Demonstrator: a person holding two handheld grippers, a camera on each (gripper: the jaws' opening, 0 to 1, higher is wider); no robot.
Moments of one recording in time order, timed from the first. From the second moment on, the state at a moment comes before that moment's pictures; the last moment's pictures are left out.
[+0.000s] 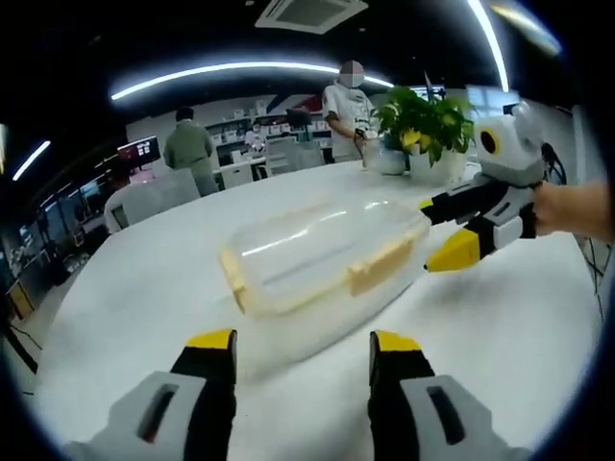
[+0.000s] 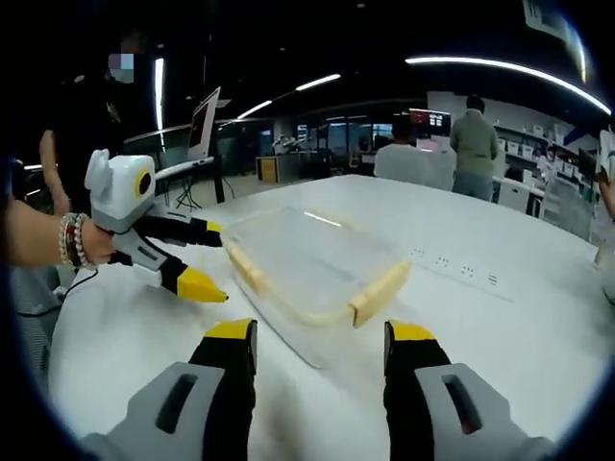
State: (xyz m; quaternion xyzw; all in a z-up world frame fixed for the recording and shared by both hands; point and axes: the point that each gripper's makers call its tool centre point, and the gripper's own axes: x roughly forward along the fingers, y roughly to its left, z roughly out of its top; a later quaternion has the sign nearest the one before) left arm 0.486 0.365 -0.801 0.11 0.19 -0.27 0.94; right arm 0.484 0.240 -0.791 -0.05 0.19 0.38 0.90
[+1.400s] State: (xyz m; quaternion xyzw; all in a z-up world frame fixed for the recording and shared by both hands) left arm 0.325 0.425 -0.673 0.03 0.10 -0.24 0.97; right arm 0.322 0.192 -0.678 0.01 0.09 0.28 0.96
